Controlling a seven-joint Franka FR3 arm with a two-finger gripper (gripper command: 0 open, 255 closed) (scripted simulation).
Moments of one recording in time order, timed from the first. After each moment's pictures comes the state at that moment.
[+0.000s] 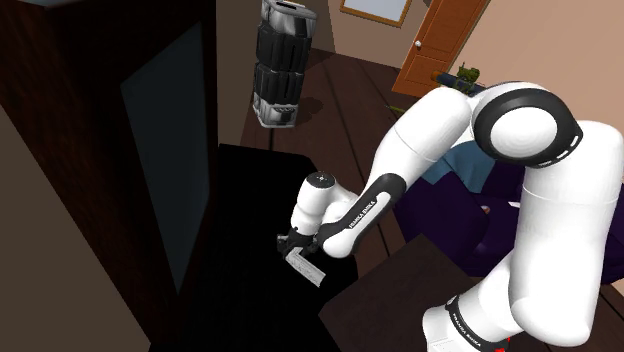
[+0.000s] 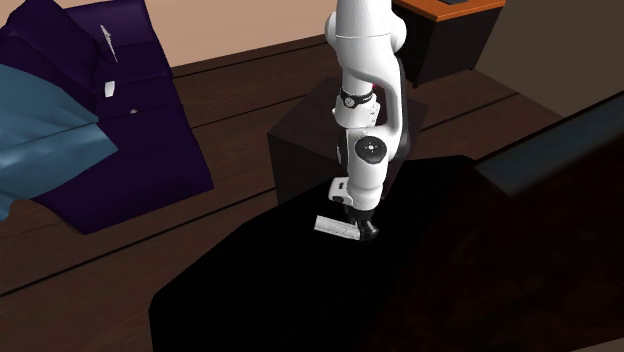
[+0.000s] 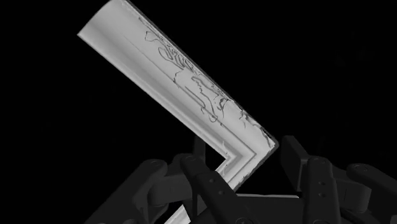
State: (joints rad) arm 0.20 0.54 0.20 -2.37 -0.27 2.89 1.18
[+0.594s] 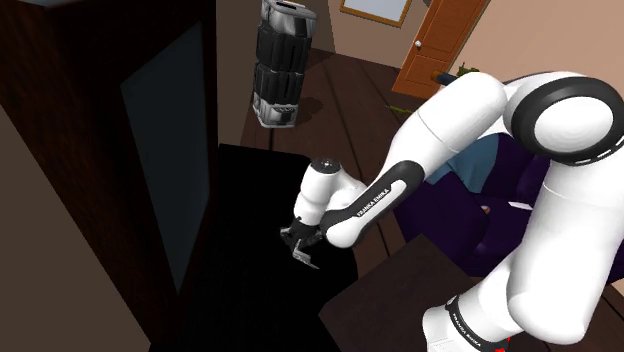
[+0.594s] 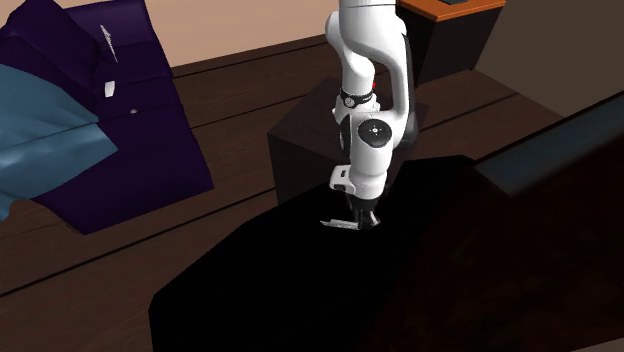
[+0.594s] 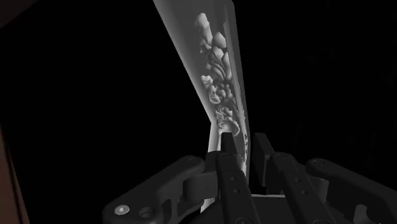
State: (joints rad) arm 0.15 0.41 0.27 -2.41 -0.22 2.80 1.14
